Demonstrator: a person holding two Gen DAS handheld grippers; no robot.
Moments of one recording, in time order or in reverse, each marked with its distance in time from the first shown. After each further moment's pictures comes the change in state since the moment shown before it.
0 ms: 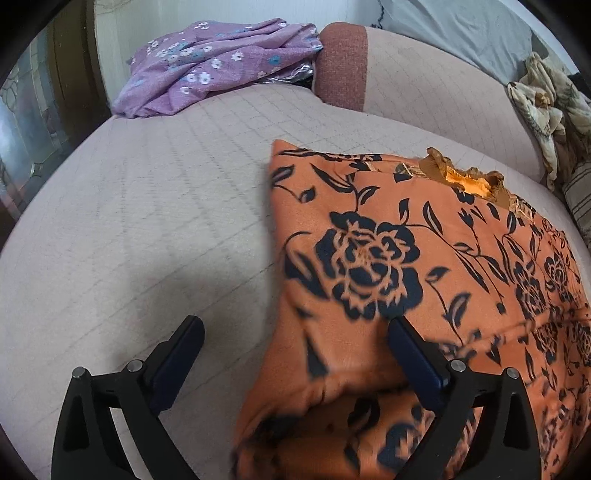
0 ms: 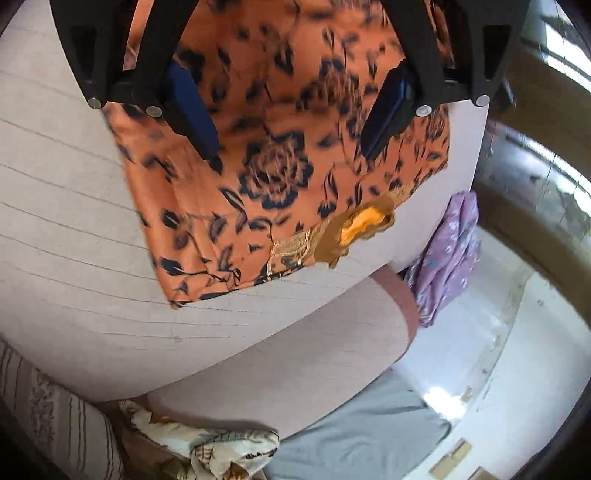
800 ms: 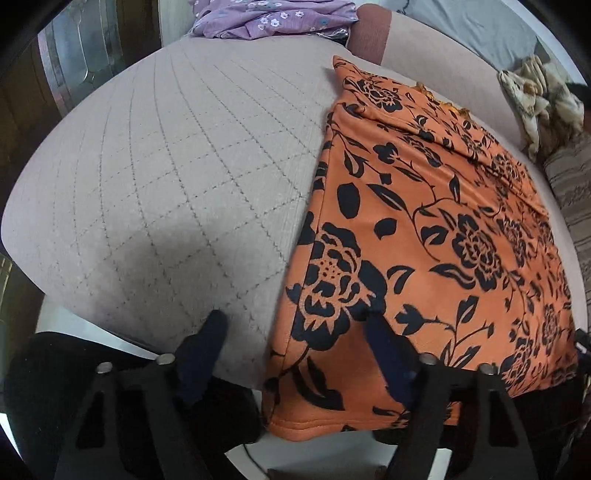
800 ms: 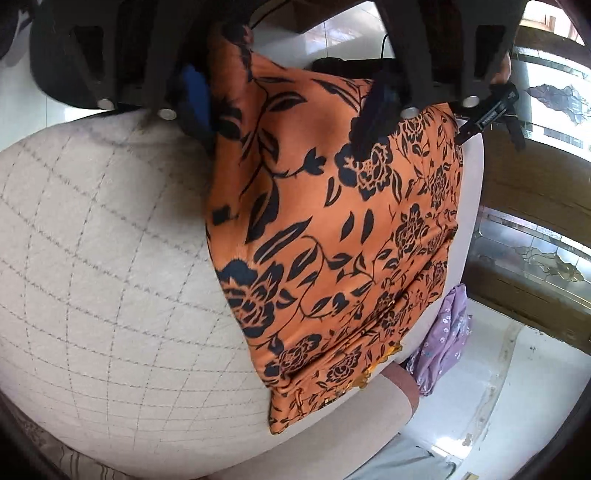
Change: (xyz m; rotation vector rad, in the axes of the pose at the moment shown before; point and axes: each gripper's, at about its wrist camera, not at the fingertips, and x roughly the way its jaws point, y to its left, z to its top) left arm -0.129 0.057 -0.197 -0.119 0.161 -0.028; right arm -0.120 -0.103 -0.166 0.025 0.287 0.045
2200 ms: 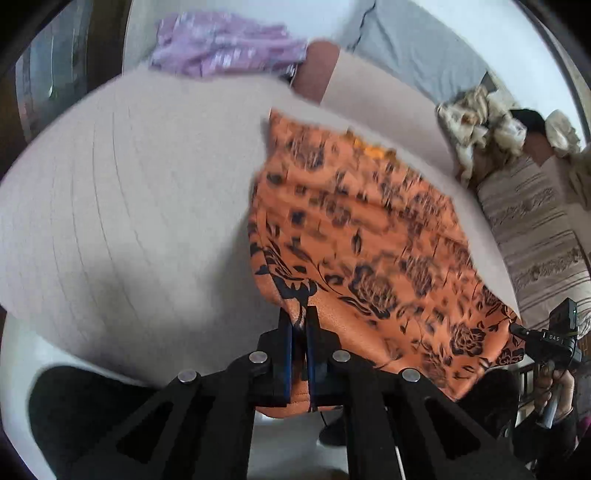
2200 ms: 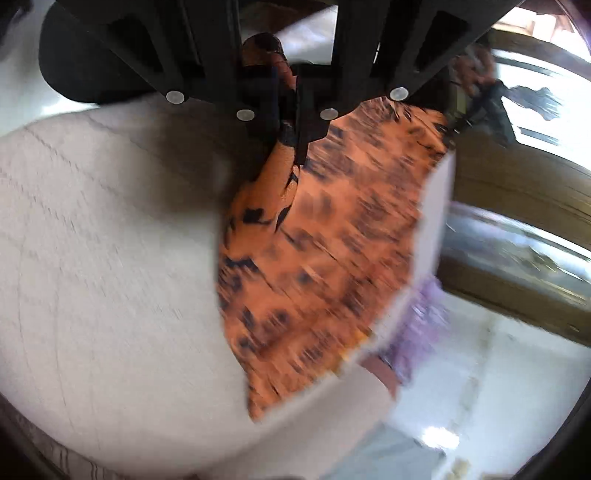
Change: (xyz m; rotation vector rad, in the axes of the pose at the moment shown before) left arm -0.071 -0.014 0.038 0.027 -0.104 -0.259; right arm -0.032 0.013 0.024 0.026 -0.020 0.164
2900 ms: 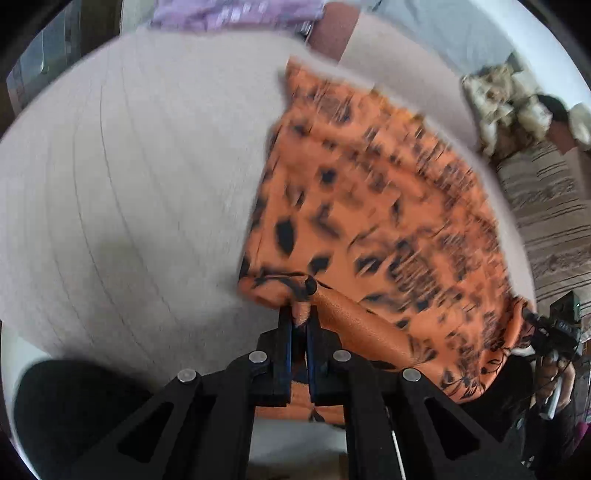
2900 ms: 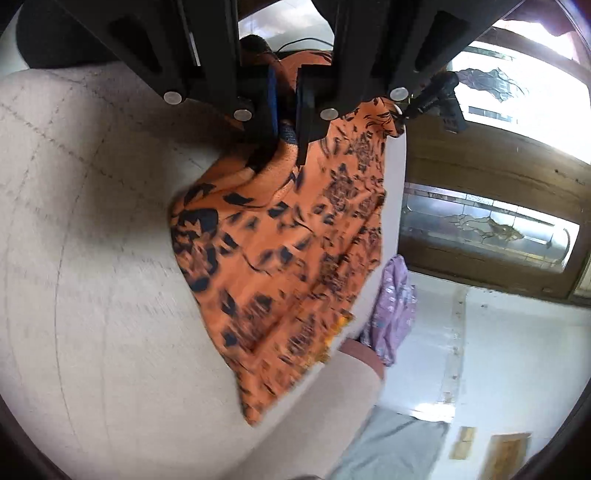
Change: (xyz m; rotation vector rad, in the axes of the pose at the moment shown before) left arm 0.067 0.025 -0.010 -0.043 0.203 0.023; right arm 0.040 -0.037 0.015 0.123 0.044 0.171
